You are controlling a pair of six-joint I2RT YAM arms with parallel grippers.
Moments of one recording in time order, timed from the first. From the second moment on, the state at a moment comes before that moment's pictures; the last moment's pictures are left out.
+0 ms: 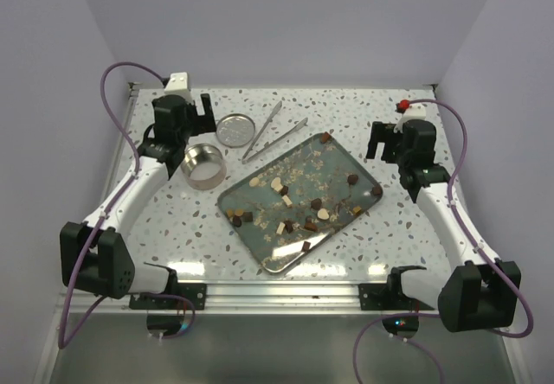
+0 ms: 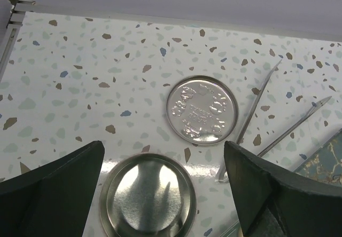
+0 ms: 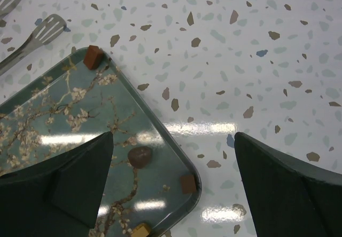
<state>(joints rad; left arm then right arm) -0.21 1.36 1.08 -0.08 -0.21 -0.20 0.08 1.16 0.89 -0.22 0.08 0.11</state>
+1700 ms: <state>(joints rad) -0.37 1.89 1.31 -0.26 0.24 0.00 0.08 1.22 0.90 -0.20 0.05 0.18</state>
